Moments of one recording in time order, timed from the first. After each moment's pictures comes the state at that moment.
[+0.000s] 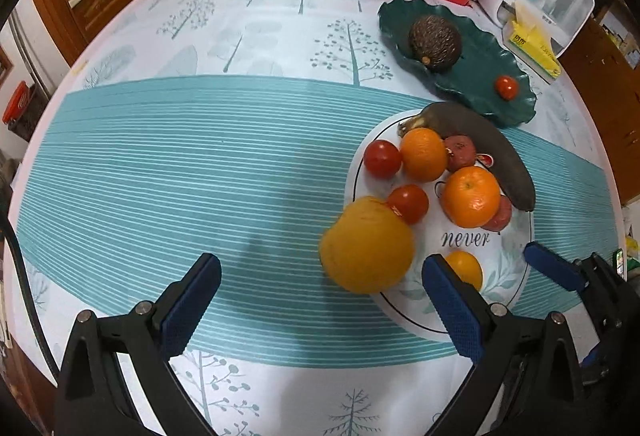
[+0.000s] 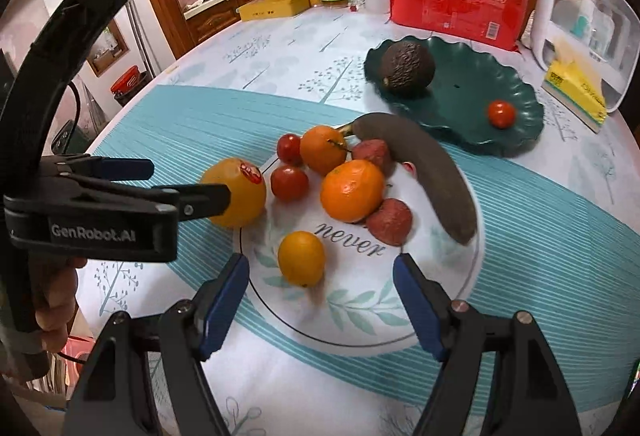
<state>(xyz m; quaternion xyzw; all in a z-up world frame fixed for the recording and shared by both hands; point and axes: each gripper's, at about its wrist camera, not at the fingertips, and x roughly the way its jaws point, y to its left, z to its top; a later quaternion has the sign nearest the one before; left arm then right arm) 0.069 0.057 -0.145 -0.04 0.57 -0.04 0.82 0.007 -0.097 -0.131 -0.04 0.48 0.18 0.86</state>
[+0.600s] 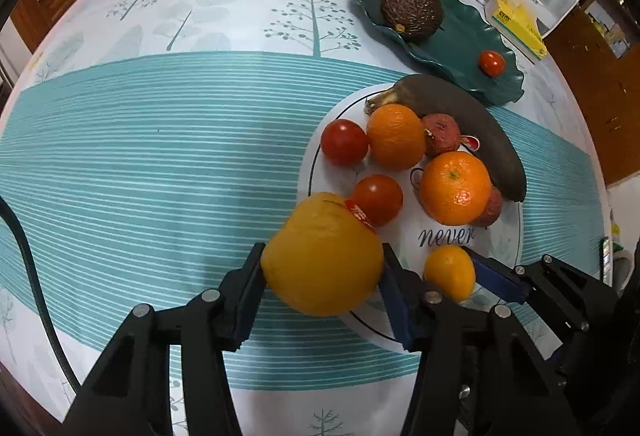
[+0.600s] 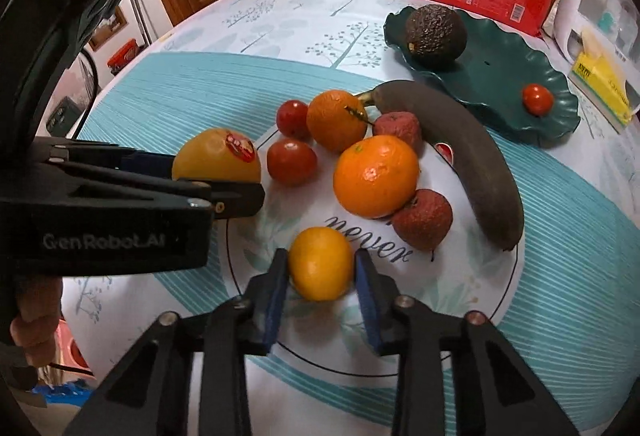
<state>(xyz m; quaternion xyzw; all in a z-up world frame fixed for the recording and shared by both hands) 0.087 0.036 -0.170 -0.04 0.60 -0.09 0.80 0.025 -0.079 -0.163 -0.07 0.51 0.18 0.84</state>
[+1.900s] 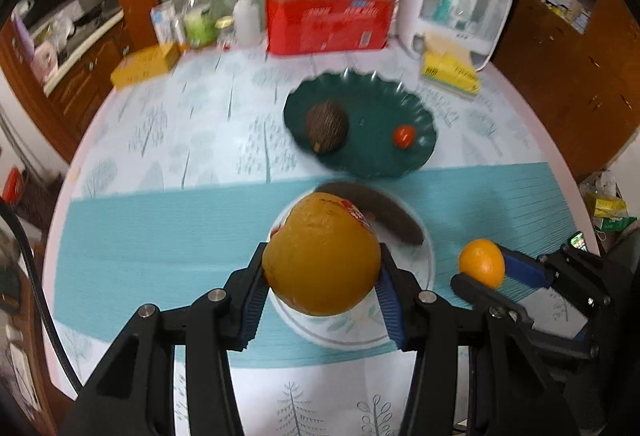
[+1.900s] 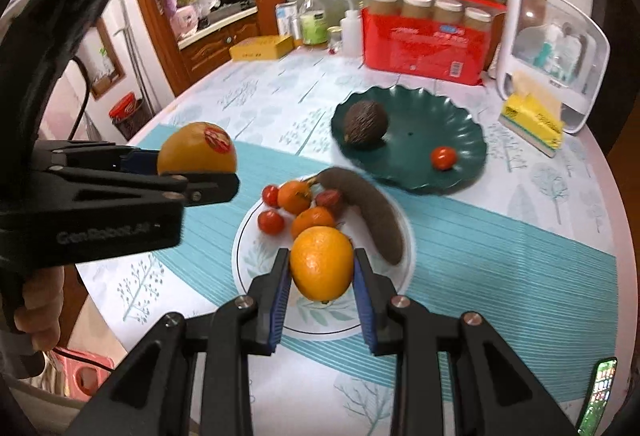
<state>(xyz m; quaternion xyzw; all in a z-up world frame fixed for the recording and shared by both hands) 0.051 -0.016 -0.012 0.04 0.49 -0.12 0.86 -0.009 -0.150 -0.041 -0.03 0.44 0.16 0.88</state>
